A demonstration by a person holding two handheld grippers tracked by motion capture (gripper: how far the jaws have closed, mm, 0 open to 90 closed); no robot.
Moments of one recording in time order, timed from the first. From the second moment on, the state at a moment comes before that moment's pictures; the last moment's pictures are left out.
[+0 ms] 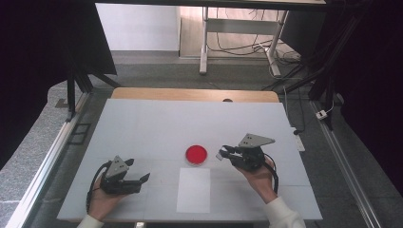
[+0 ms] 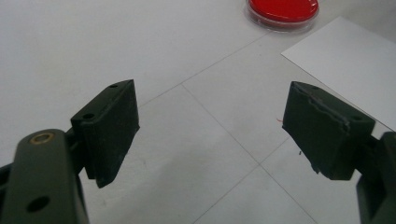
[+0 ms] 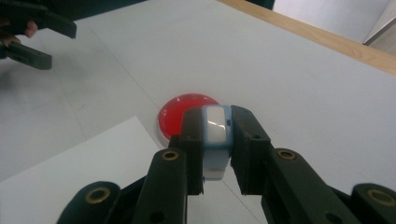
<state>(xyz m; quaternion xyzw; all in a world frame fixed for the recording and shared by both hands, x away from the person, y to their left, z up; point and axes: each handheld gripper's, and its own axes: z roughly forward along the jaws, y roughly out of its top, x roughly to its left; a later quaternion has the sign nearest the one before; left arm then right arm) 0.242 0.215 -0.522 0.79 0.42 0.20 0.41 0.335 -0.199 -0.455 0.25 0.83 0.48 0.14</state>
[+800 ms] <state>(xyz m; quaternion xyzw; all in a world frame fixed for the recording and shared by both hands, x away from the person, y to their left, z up) 0.244 0.212 -0.521 0.79 0.41 0.20 0.41 0.315 -0.185 -0.448 0.22 0.83 0.50 0.12</state>
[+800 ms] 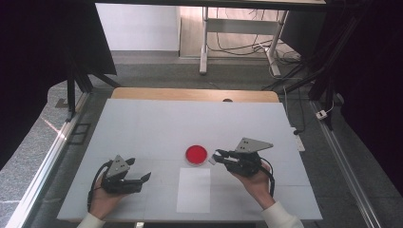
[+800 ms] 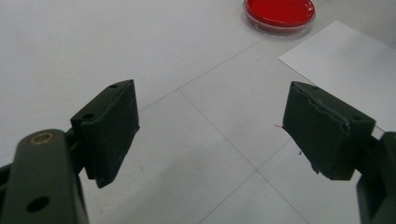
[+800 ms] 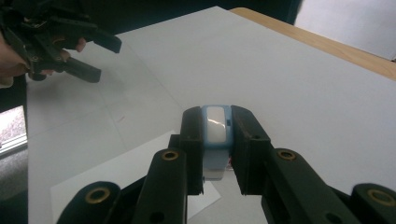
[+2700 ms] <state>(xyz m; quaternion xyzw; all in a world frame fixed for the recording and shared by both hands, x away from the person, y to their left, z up) 0.242 0.196 -0.514 0.79 0.39 0.20 0.42 0.299 -0.153 -0.456 0.19 0.82 0.53 0.11</state>
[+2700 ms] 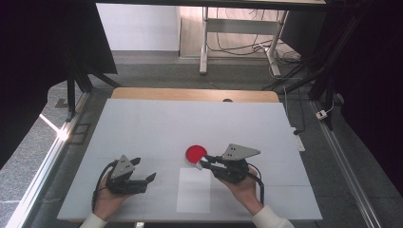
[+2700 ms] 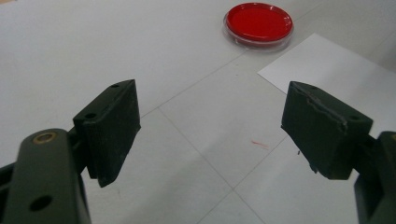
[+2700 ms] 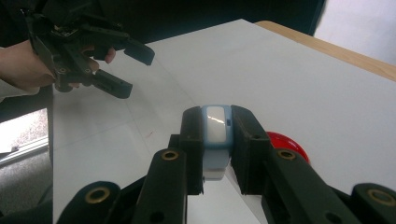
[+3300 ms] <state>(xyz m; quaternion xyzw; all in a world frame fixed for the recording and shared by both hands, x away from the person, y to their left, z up) 0.248 0.172 -0.503 0.80 0.38 0.17 0.44 0.300 -0.156 -0.456 0.20 0.82 0.53 0.11</state>
